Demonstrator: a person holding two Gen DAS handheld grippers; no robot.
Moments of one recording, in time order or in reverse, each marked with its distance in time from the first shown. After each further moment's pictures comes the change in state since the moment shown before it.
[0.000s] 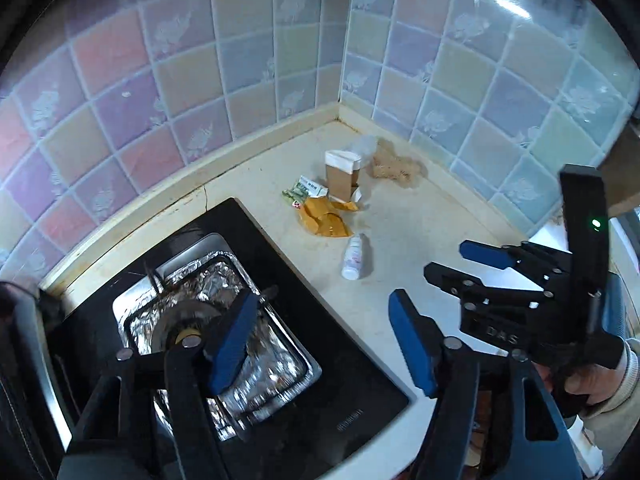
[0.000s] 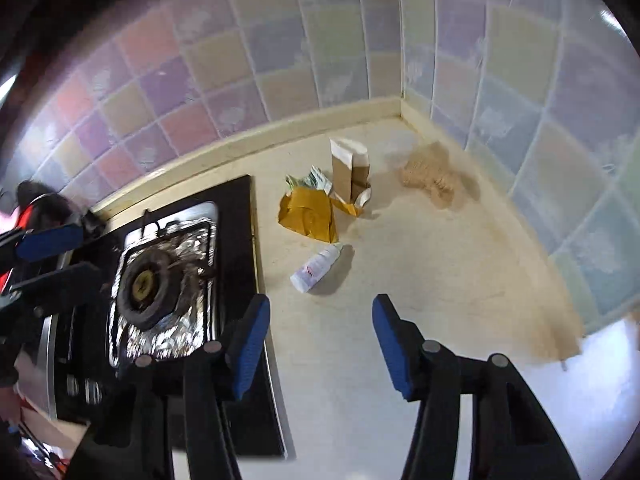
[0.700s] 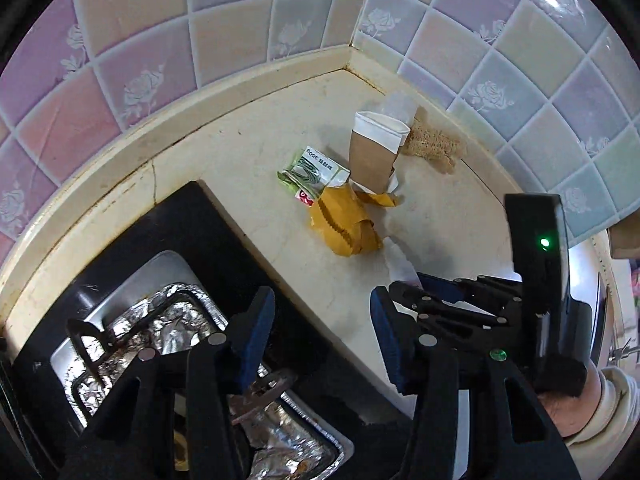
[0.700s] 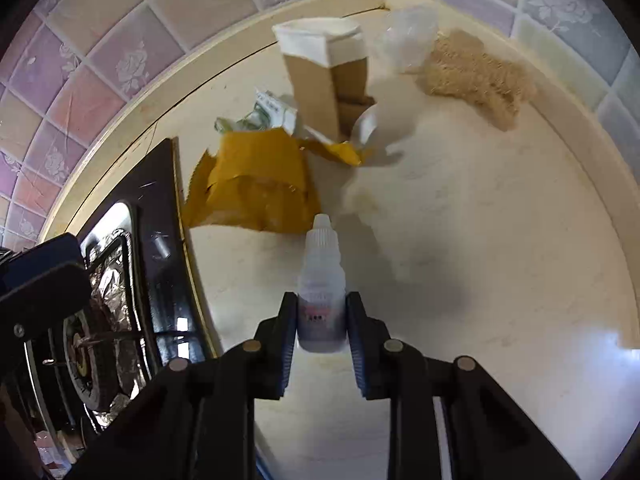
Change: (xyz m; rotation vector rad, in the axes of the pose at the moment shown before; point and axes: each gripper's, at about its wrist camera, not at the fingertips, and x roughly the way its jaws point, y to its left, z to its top) left arm 0.148 0.046 0.049 -0.042 0.177 -0.144; right arm 0.135 -0.012 0.023 0.181 0.225 -0.025
